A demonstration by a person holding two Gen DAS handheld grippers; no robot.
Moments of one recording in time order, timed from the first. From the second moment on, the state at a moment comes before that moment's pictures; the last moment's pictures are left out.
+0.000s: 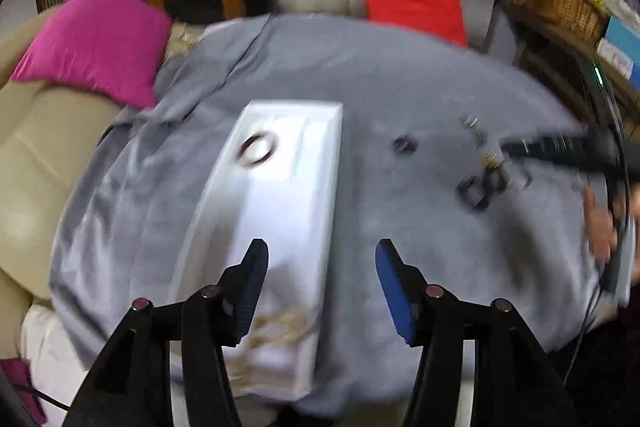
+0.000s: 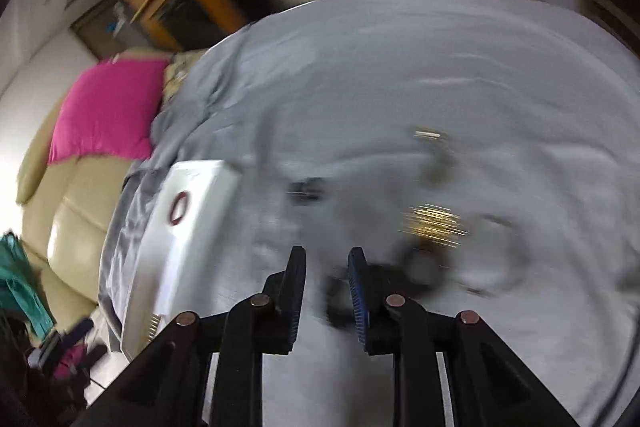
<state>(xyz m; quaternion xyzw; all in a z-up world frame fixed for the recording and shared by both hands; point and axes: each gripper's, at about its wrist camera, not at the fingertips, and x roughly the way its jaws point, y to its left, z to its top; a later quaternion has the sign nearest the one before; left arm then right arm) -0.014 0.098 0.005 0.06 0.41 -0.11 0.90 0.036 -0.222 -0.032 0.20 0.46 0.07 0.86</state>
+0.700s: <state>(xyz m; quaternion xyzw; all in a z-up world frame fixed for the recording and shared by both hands) 0.063 -0.076 -0.096 0.03 0.50 -0.21 0.84 0.025 -0.327 -0.071 0.29 0.45 0.01 0.84</state>
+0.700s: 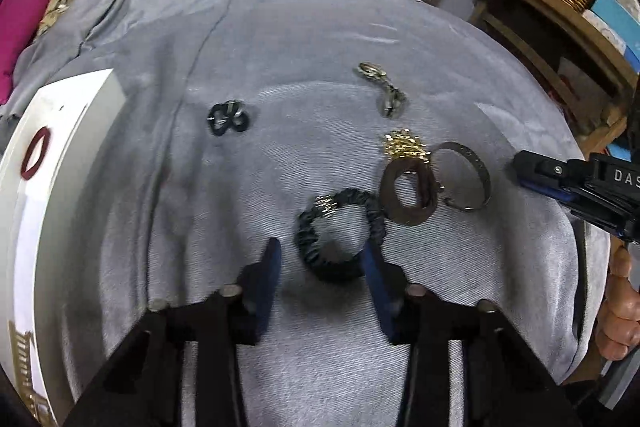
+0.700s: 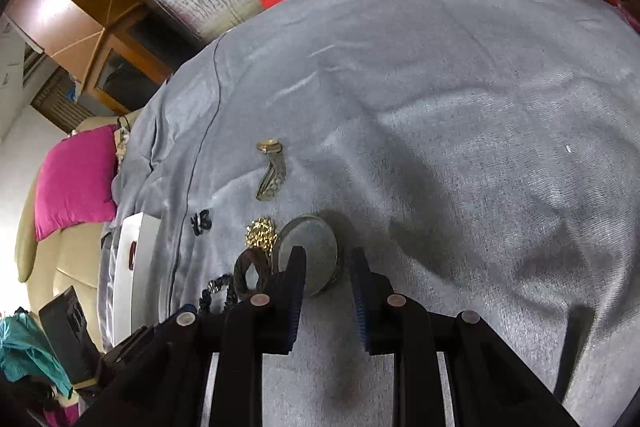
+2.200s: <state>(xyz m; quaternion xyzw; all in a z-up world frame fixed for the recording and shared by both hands) 0.055 -0.064 -0.087 0.02 0.50 -0.22 0.84 0.050 -0.270 -0.099 0.33 0.47 0.05 0.82</state>
